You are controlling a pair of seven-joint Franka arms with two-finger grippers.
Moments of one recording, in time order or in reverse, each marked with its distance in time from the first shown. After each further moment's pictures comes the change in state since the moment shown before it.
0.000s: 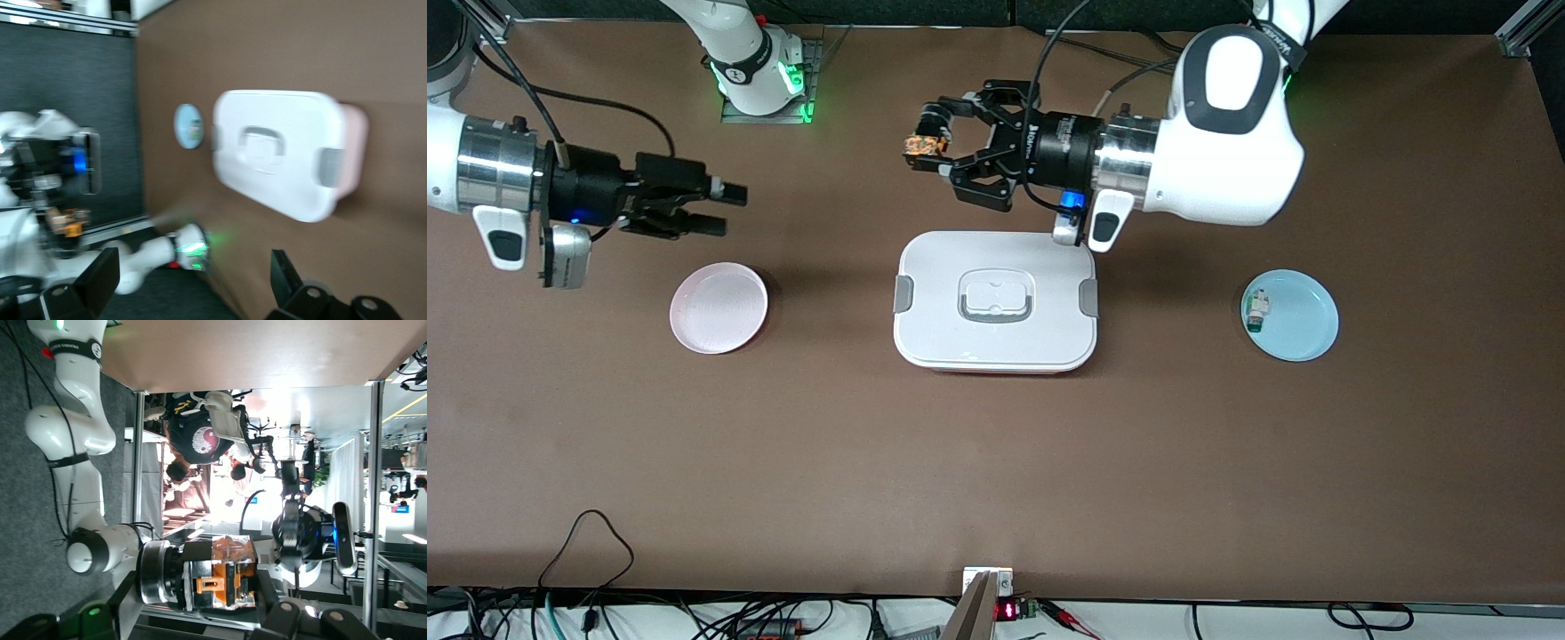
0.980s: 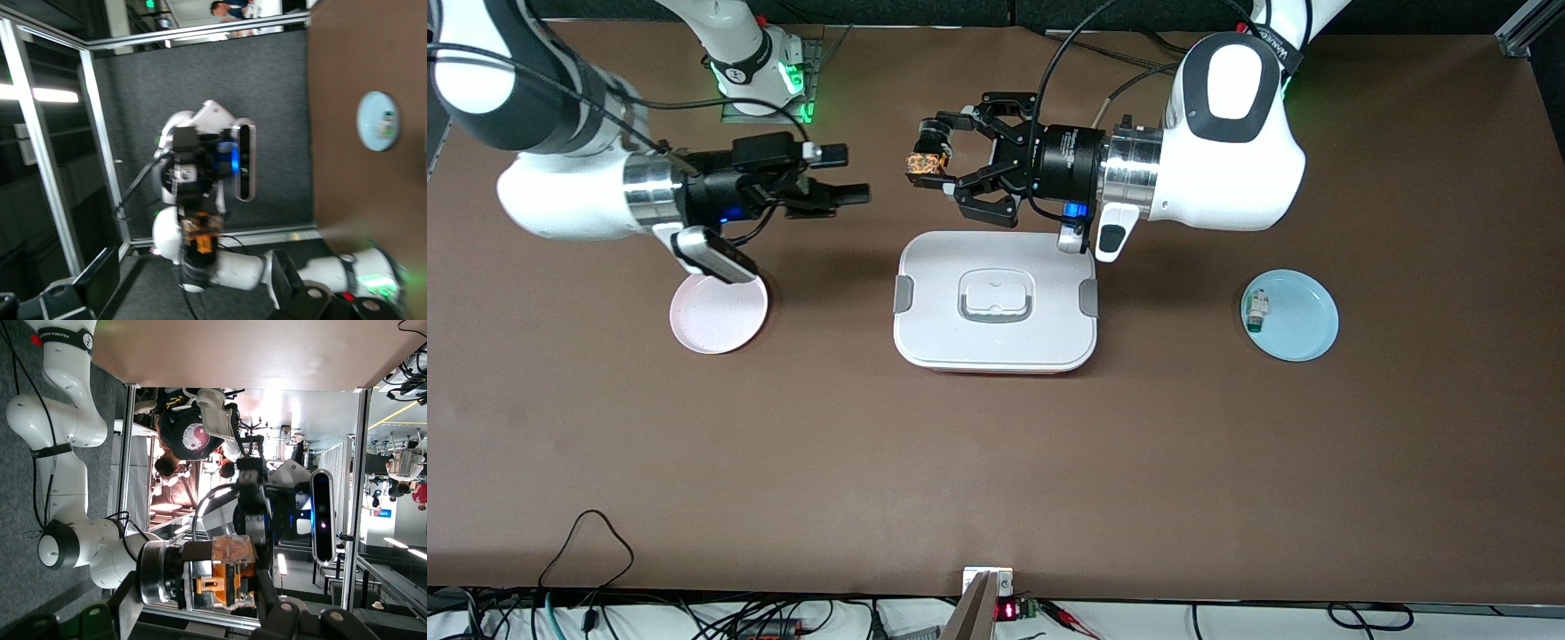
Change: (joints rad) left arm 0.007 0.007 0.010 0.003 -0.012 0.011 -0.030; right arm 0.178 0.005 0.002 -0.243 0.677 0.094 -0.210
